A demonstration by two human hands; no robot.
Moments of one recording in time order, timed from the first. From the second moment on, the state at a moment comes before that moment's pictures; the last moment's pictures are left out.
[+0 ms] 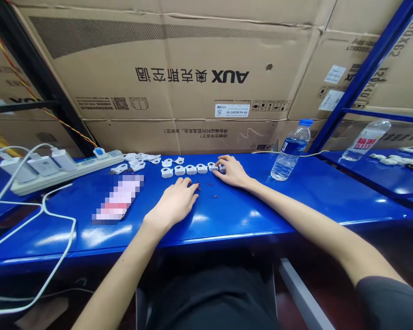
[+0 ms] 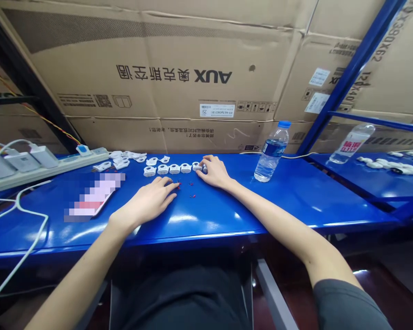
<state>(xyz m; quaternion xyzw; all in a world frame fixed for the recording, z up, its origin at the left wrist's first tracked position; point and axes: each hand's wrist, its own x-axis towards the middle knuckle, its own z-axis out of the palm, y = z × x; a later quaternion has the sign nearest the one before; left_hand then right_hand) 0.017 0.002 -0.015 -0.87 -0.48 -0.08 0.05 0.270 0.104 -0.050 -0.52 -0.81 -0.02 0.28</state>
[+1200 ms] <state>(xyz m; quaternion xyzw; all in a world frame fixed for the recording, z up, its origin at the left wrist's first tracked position) 0.024 -0.007 0.006 -0.89 -0.46 -0.07 0.03 0.245 0.081 -0.040 -0.36 -0.87 -0.07 0.32</state>
